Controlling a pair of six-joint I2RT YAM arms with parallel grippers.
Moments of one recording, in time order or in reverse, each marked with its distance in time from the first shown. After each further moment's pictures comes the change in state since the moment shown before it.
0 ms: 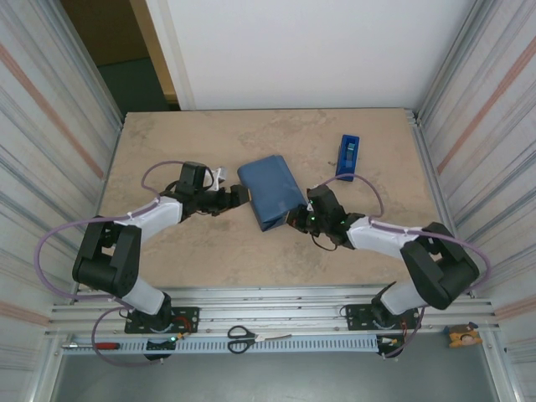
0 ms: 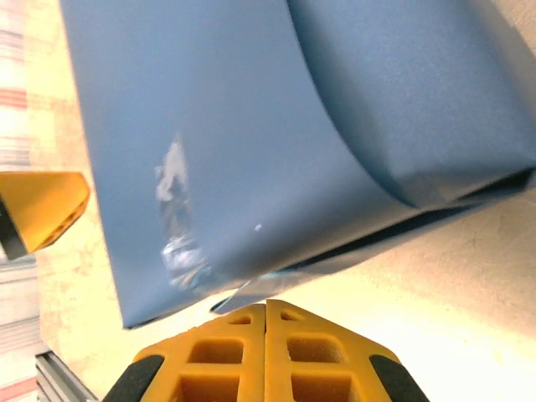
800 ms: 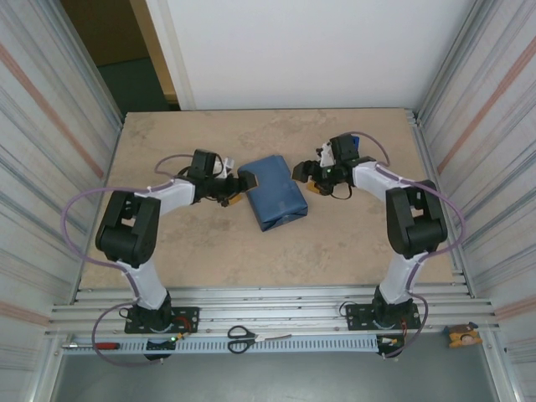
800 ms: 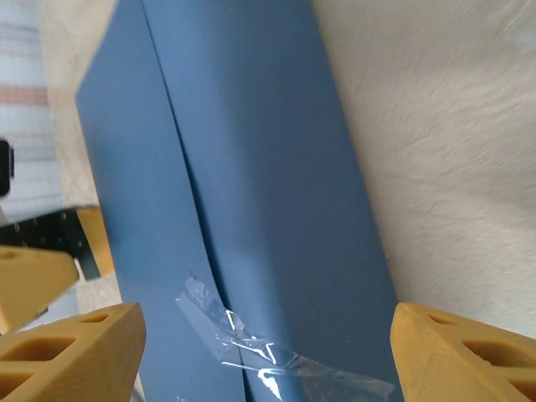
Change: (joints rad) left arm -0.002 0.272 0.226 0.018 0.038 -0.135; right arm -0.367 0.429 0.583 -0.418 -0.445 -0.390
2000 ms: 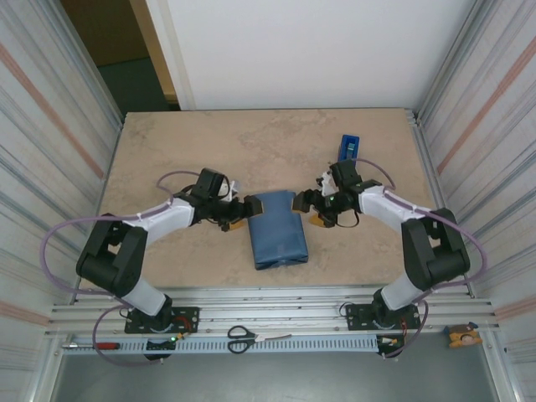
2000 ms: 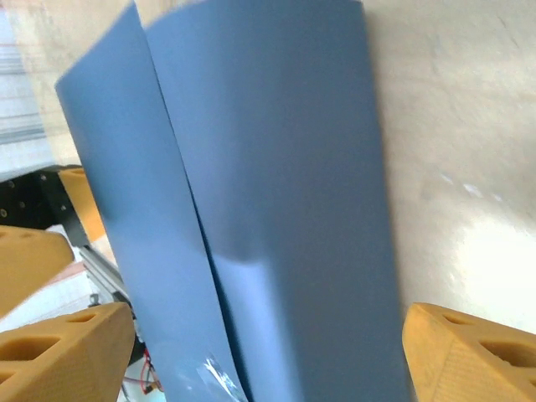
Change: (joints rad) left arm -0.140 -0.238 -0.194 -0.141 -0.055 -0.019; right arm 0.074 -0.259 -0.272 -0.103 -0.018 0.052
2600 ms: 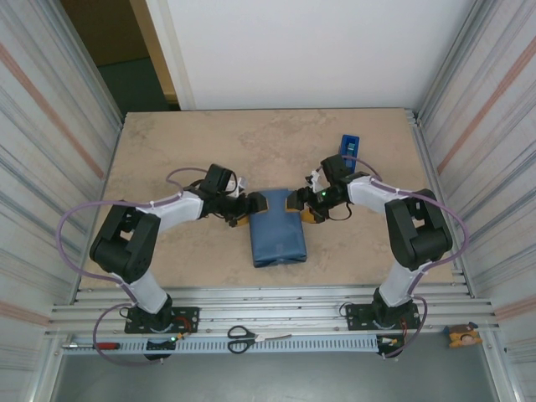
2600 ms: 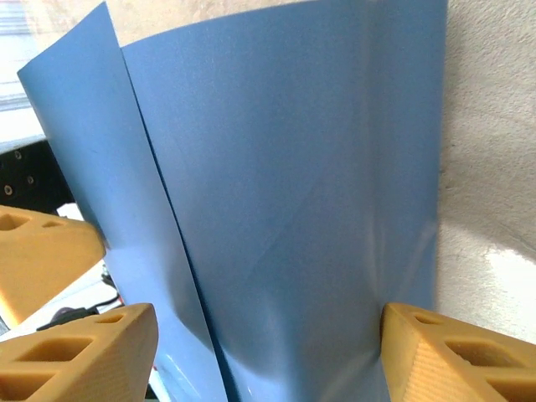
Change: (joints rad) left arm -0.017 0.108 0.079 0.028 0.006 -0.027; right arm 0.015 0.143 0.093 -0.011 -0.095 -0.055
